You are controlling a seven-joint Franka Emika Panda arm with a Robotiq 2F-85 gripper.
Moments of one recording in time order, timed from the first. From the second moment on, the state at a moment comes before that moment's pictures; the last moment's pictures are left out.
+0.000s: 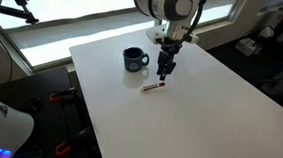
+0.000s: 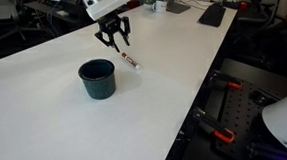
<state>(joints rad) 0.12 0.65 -0.11 -1.78 -0.15 2.10 0.51</state>
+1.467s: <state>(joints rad) 0.14 0.58 -0.06 -1.78 -0.10 2.39 0.42</state>
